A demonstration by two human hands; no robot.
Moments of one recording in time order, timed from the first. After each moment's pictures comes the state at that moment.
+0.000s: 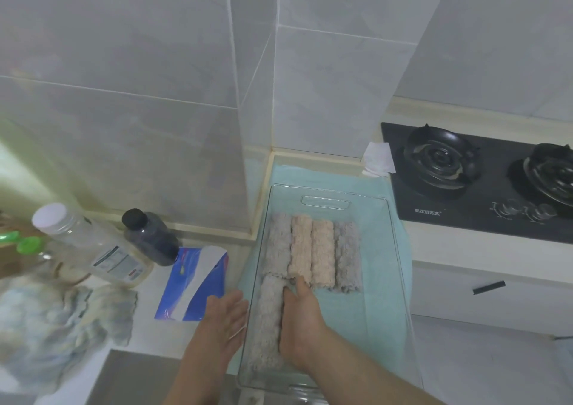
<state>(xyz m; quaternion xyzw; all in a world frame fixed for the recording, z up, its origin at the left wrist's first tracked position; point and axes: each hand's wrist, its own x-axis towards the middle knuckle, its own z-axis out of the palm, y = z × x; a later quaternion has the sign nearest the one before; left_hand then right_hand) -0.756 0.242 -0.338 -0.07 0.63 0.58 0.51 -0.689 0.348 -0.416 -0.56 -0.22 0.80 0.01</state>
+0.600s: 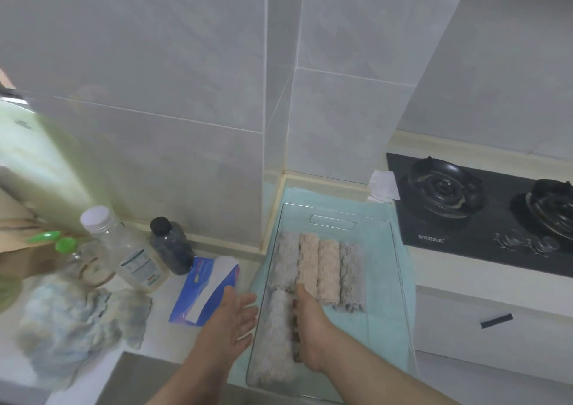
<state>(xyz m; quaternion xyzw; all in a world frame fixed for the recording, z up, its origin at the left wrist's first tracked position) -0.761 0.236 -0.328 -0.03 0.65 0.57 0.51 -0.680 0.358 -0.385 -0.58 -0.36 0.73 -0.05</state>
